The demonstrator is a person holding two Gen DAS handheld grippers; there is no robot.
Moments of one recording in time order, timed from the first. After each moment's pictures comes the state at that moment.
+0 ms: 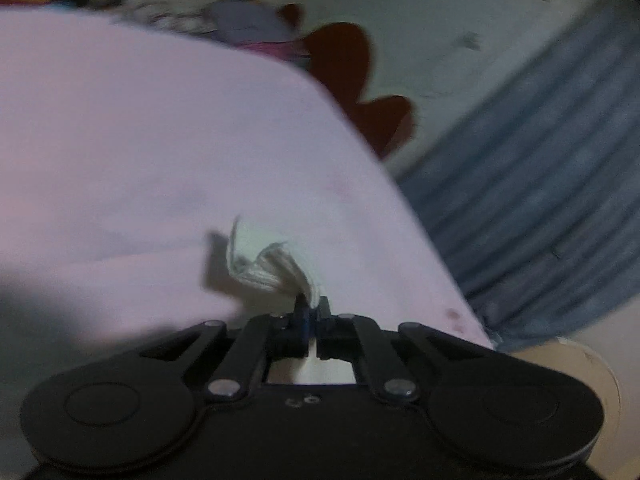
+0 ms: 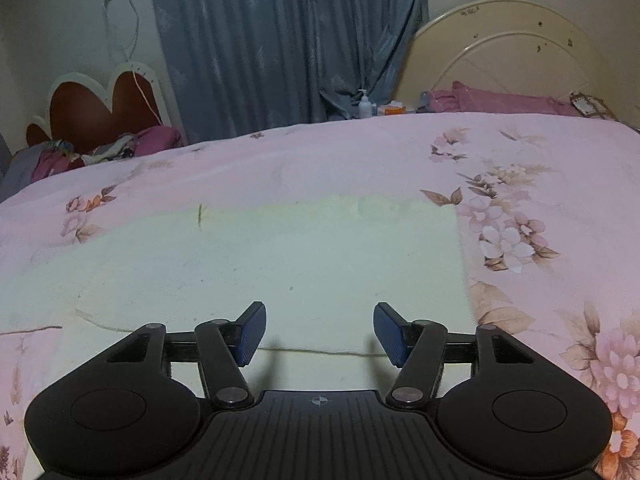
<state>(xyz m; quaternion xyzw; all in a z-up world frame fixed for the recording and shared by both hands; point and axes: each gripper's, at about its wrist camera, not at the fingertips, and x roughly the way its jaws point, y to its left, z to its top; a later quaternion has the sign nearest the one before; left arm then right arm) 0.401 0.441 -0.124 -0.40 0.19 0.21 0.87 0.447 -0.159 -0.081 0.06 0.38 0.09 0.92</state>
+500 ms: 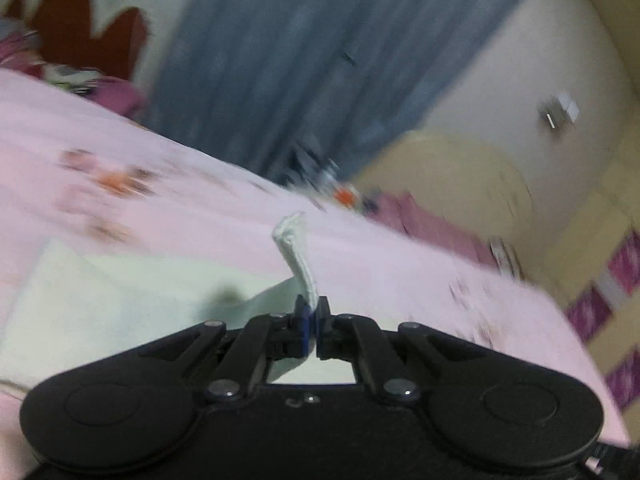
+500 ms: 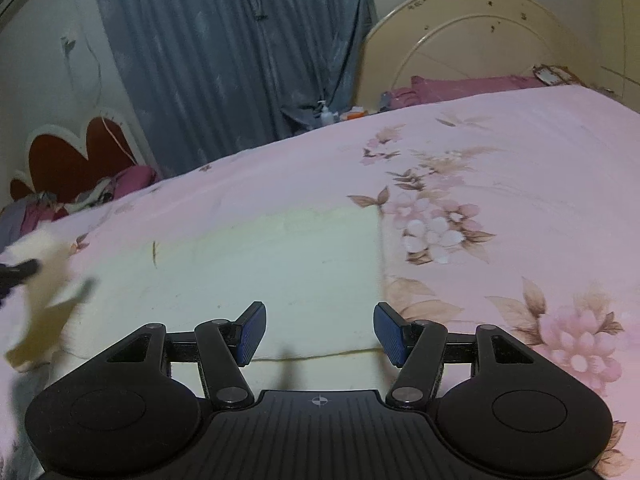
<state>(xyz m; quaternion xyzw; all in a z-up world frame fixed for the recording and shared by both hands) 0.534 0.113 -0.083 -0.20 0.29 -0.08 0.93 0.434 -0.235 -0.075 0.13 0.36 0.06 0.92</state>
